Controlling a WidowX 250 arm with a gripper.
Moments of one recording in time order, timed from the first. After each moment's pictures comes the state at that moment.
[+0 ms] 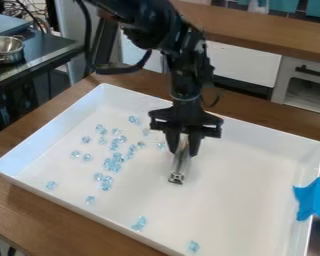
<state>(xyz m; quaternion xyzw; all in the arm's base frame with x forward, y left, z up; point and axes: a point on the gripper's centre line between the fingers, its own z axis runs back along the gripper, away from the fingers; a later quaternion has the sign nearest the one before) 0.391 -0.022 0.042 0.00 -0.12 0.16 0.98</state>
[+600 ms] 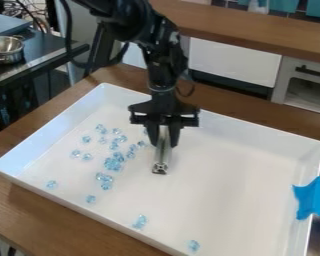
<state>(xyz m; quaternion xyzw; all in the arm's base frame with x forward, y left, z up) 0.389 0.023 0.042 0.00 -0.11 0.22 0.97</state>
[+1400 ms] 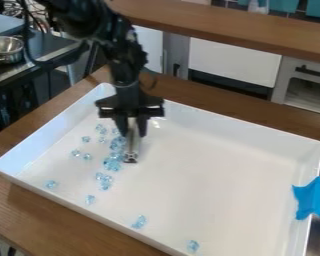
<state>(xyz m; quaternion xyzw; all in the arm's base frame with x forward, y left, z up) 0.371 0.091 0.038 0.02 -0.13 0.27 0.95</state>
